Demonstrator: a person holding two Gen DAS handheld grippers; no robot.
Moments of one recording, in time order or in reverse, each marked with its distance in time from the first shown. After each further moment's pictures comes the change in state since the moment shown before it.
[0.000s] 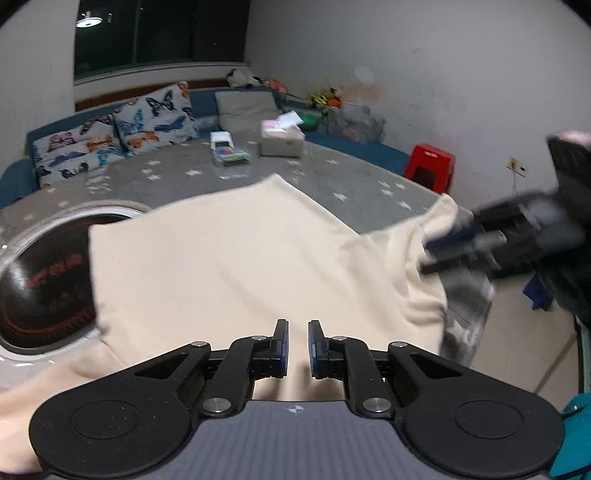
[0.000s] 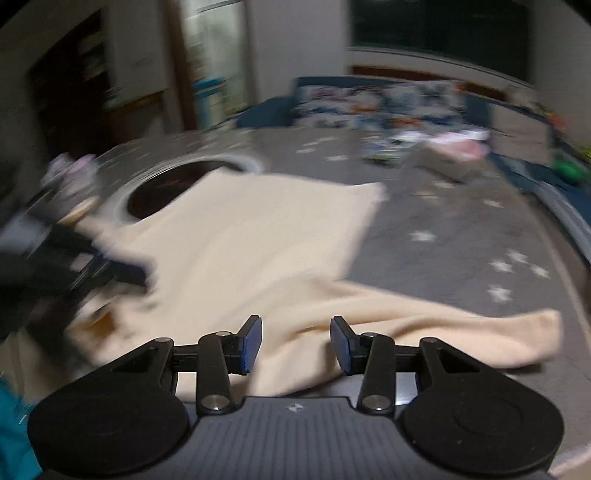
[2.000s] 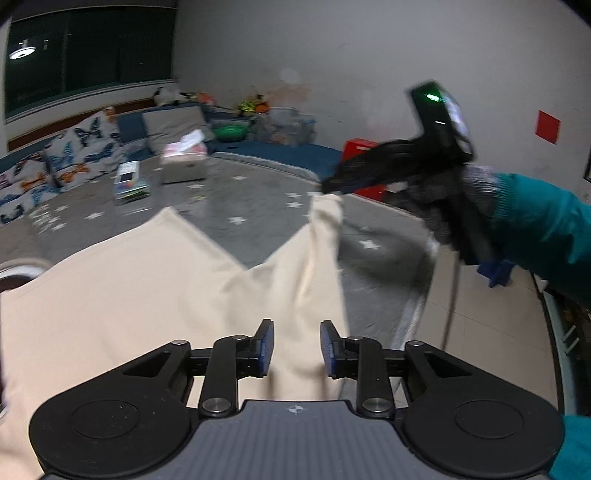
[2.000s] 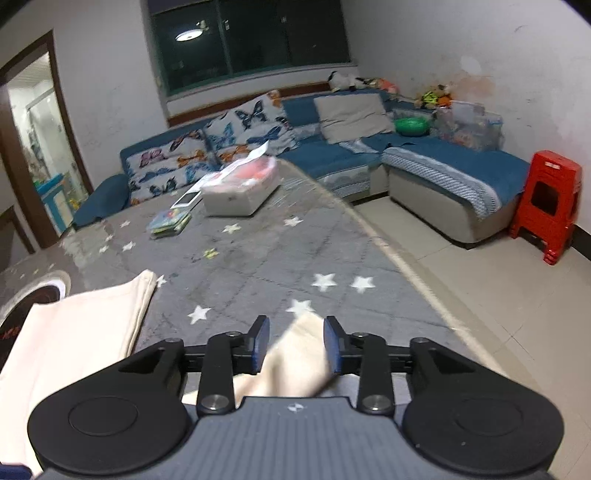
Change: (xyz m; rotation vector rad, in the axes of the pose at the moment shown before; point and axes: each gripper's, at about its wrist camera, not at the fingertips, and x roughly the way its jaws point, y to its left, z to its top) left arm 0.038 -0.077 0.035 0.145 -0.014 -0.172; right arm 0.021 -0.129 0.024 0.389 -0.121 -0.333
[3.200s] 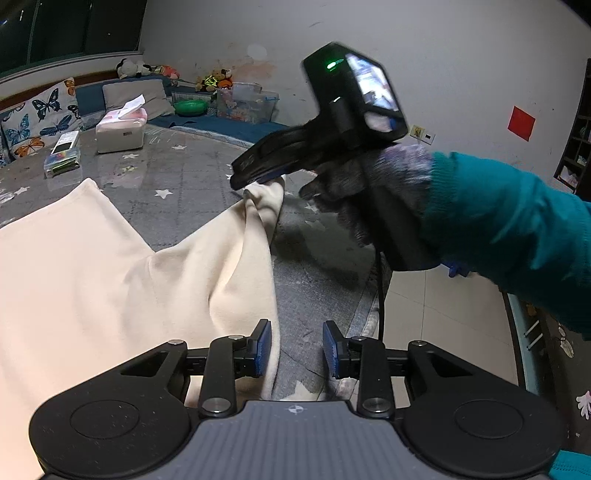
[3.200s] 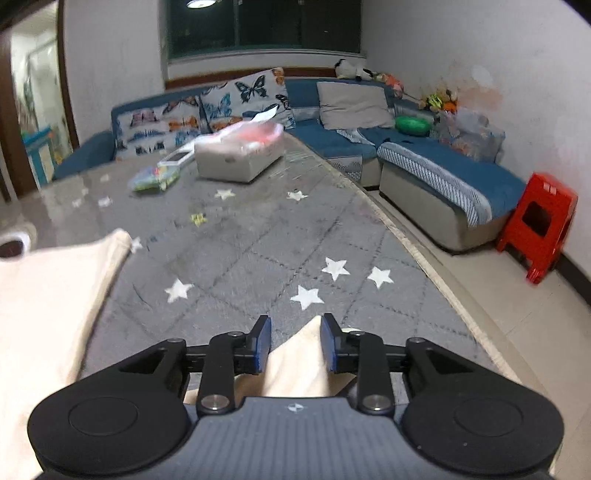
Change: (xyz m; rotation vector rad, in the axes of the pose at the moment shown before) left arm 0.051 -0.017 -0.001 -0.043 0.062 -0.137; right arm 0.045 0.029 -0.010 -0.143 0.048 -0.114
